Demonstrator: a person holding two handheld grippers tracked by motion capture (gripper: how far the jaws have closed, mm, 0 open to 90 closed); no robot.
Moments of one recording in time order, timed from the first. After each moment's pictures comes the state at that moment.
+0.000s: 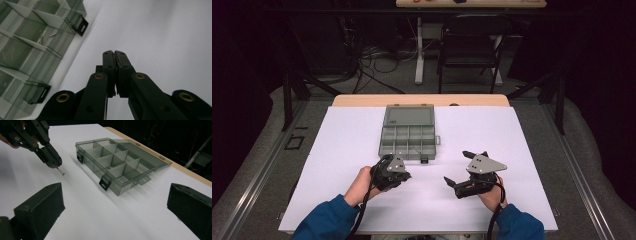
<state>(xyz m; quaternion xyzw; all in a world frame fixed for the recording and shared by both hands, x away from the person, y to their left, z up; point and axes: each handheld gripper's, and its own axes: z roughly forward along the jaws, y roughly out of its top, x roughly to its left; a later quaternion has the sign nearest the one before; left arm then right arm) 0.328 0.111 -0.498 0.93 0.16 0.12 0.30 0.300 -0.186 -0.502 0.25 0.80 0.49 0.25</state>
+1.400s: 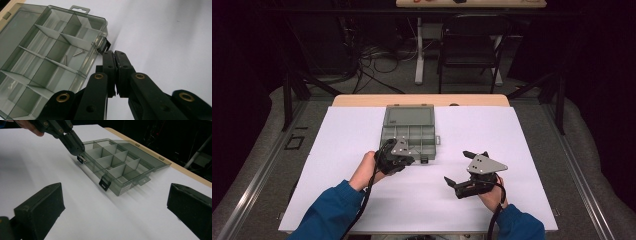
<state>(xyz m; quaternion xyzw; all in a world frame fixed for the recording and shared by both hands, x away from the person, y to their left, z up) 0.363 0.100 -0.479 0.92 0.16 0.14 0.31 0.300 -0.187 -0.501 0.25 0.79 0.50 0.25</state>
